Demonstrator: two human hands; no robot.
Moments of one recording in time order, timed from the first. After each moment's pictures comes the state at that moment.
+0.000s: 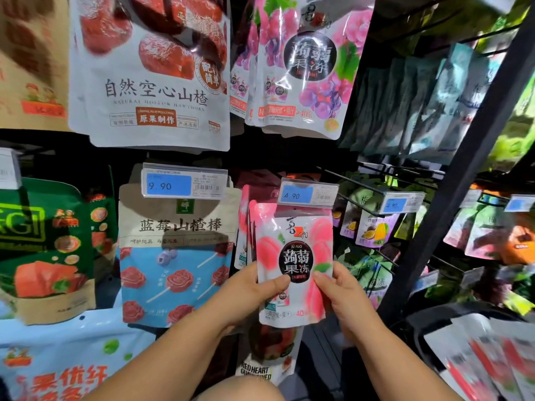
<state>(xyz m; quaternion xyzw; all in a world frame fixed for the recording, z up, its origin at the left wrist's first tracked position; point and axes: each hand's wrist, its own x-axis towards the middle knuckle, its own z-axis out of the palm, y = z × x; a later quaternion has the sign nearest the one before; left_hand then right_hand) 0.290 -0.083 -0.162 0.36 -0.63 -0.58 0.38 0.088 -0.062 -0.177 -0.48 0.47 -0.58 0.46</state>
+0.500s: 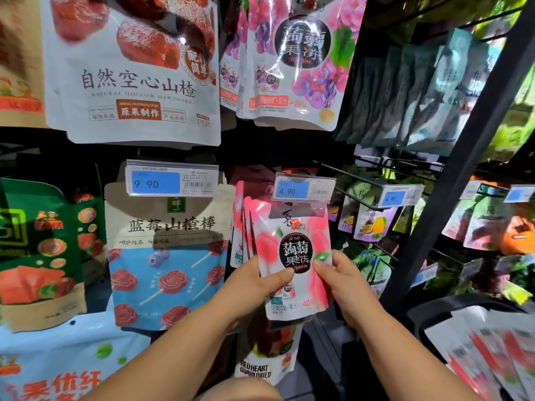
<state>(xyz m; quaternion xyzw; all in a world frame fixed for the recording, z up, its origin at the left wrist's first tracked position) 0.276 -0.094 -0.162 0.40 -0.65 -0.53 0.38 0.081 -0.077 -0.169 -0.48 0.50 -0.57 0.44</state>
